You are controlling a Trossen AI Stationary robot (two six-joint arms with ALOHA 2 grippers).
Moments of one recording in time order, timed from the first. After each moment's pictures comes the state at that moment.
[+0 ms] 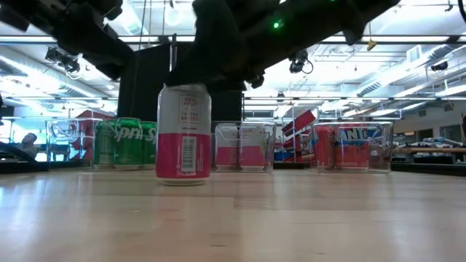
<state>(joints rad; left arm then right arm) -0.26 0.85 0.49 -0.12 -0.07 -0.17 0.30 1.96 1.14 0.40 0.54 0.11</state>
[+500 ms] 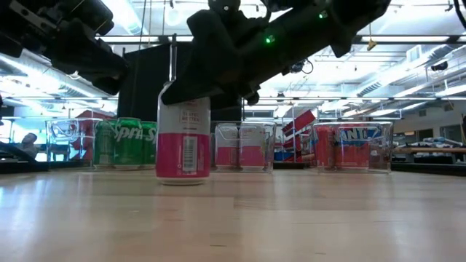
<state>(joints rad) -0.28 0.84 0.30 0.19 -0.07 -0.16 0.25 2.00 1.16 0.35 0.43 0.22</state>
